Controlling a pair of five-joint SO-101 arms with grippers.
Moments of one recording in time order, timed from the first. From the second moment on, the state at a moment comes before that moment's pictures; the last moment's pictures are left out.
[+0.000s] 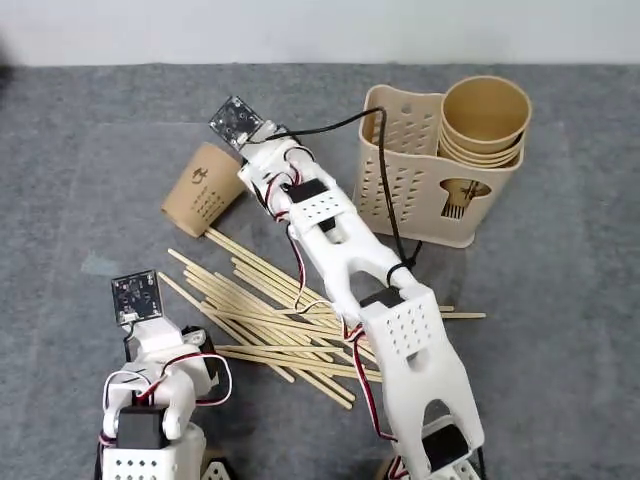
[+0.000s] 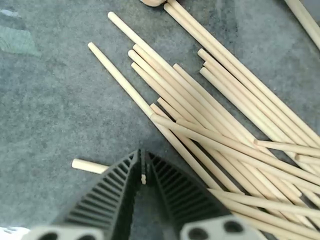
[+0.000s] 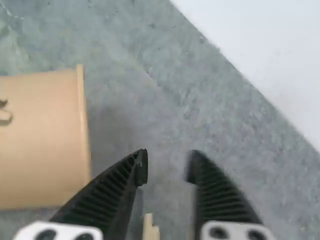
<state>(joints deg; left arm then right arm) -3.1 -102.8 96.9 71.2 22.6 -30.6 49.9 -27.7 18.2 24.5</state>
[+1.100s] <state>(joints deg) -3.1 -102.8 96.9 71.2 22.6 -47.8 6.0 -27.7 88.8 18.2</state>
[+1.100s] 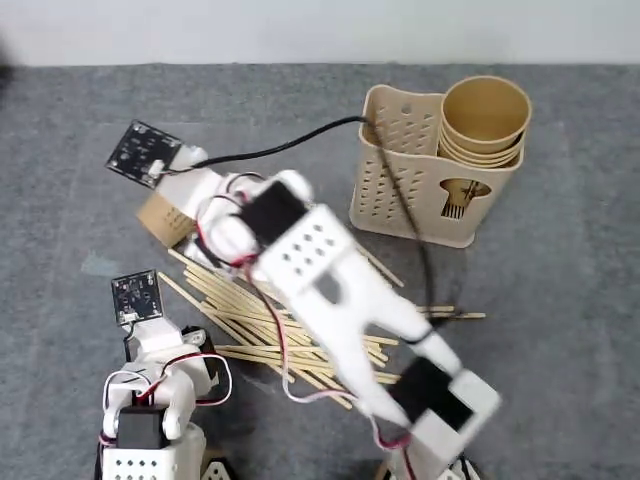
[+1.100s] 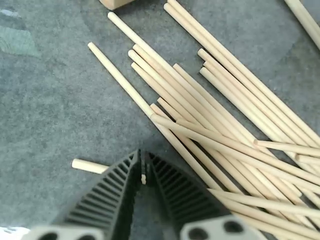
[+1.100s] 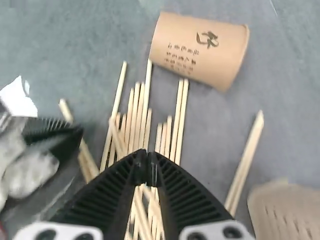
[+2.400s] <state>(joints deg) -4.7 -102.8 96.9 58.2 22.9 10.7 -59.5 38.8 90.3 -2.8</state>
